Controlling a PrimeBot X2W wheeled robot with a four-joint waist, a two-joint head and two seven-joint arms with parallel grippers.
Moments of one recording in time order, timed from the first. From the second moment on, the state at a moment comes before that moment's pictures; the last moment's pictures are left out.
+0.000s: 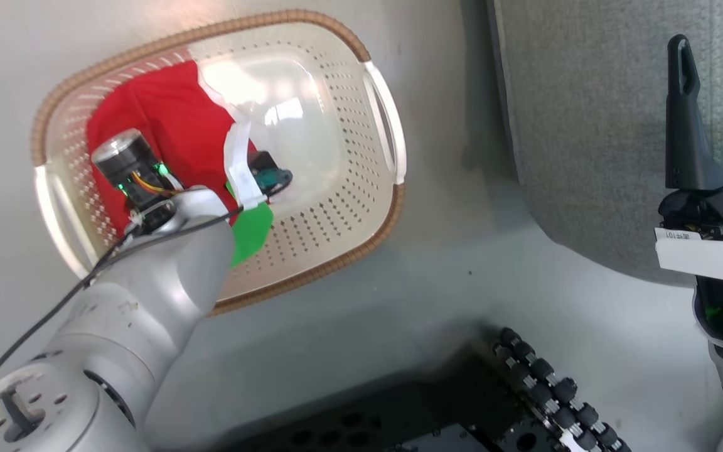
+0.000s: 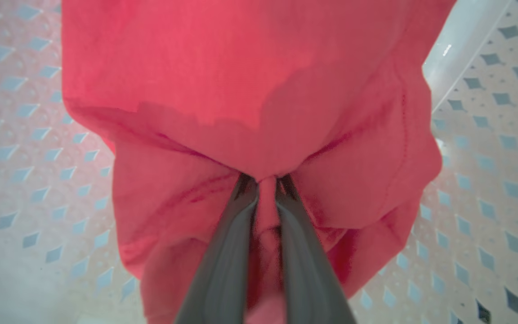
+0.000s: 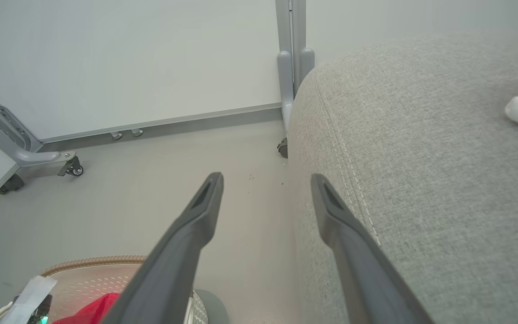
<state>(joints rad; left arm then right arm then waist) -1.11 0.07 -1.26 1.29 -0.17 0.03 0.49 -0.35 -0.35 0.10 -0.24 0.53 0.13 -0.26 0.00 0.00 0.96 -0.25</state>
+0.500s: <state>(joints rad) -0.97 0.06 -1.23 1.29 -0.23 0.10 0.24 -0.27 -0.35 0.08 -0.20 0.55 0.13 -0.26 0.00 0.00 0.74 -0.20</state>
